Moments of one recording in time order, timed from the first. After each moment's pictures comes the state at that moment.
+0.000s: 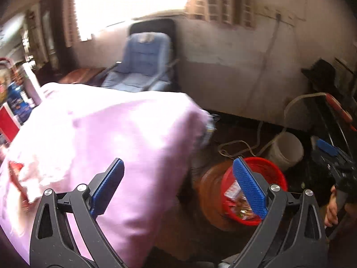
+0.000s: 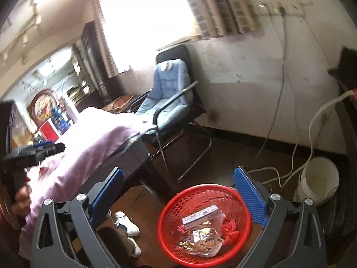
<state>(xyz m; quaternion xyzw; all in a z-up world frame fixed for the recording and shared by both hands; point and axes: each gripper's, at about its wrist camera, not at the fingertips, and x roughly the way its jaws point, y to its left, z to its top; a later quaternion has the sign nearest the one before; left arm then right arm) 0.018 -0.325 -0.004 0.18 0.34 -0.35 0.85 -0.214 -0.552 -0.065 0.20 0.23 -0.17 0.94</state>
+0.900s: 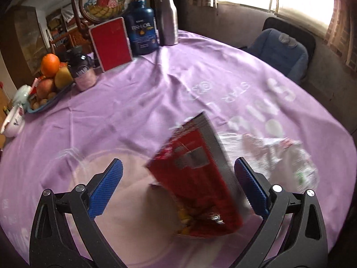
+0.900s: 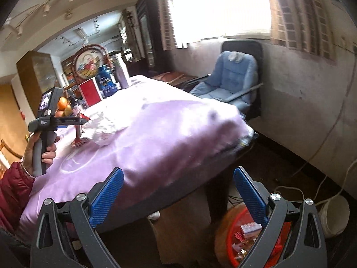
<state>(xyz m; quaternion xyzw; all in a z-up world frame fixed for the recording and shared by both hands) 0.210 -0.076 -0.023 0.09 0.41 -0.07 0.90 -0.103 -0.413 -0.021 0.11 0.29 -0.03 0.95</state>
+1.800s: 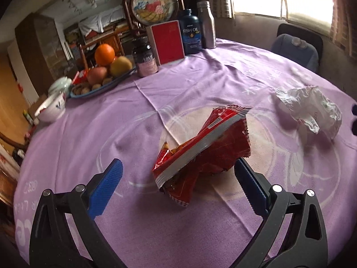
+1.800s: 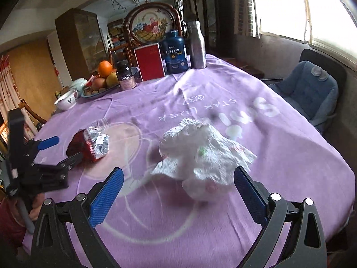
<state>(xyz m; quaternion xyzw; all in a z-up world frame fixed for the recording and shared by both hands) 0.126 0.041 -0.026 0.11 0.36 -0.02 0.93 0.089 -0.230 -0.006 0.02 0.36 0.11 0.93</state>
